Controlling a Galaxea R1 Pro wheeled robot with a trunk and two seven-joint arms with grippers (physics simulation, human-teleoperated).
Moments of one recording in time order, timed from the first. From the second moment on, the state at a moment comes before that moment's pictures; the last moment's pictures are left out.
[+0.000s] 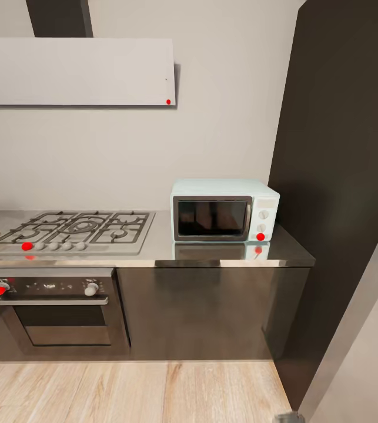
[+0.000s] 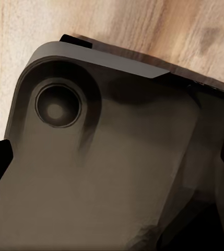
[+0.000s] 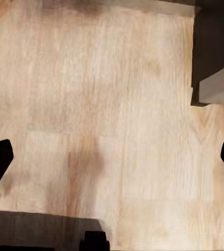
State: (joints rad) left arm 0.00 -0.05 0.01 -0.10 0.30 -0.07 0.00; right arm 0.00 0.01 0.02 -0.97 0.13 0.39 -0.01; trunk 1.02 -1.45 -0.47
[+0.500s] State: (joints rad) left arm 0.00 -0.06 0.01 -0.10 0.30 -0.07 0.00; right arm -0.64 0.06 0.01 -1.55 0.13 1.04 0.00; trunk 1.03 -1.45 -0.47
